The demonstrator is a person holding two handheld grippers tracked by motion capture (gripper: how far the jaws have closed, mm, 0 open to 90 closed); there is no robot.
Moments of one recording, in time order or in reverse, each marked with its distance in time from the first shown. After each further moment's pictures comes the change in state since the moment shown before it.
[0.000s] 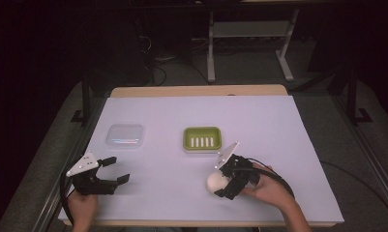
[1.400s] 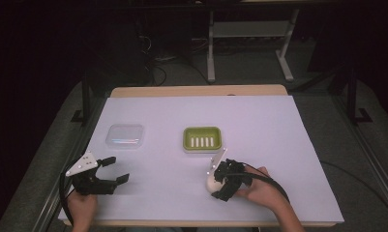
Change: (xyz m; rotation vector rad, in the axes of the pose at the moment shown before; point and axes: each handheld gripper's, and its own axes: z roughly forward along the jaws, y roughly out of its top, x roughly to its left) left arm 0.001 0.000 -0.001 -0.005 0.002 -0.010; right arm 0.005 0.006 0.025 0.101 -0.050 -0.041
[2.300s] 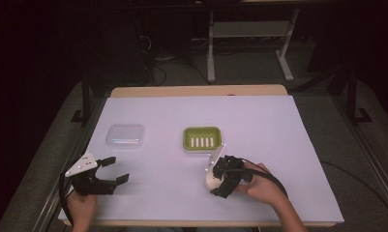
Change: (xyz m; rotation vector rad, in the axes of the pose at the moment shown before) left arm 0.000 0.000 -0.001 -0.002 0.000 0.001; right arm -0.002 0.012 -0.016 0.001 0.008 -0.015
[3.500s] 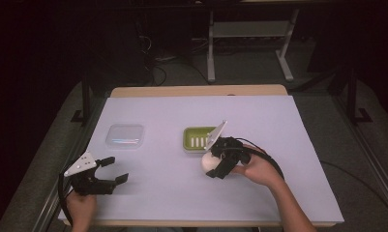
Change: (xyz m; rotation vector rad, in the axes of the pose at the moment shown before) left arm 0.002 -0.001 -0.001 -0.012 0.002 -0.007; right arm -0.036 0.024 -0.028 -0.079 0.022 0.021
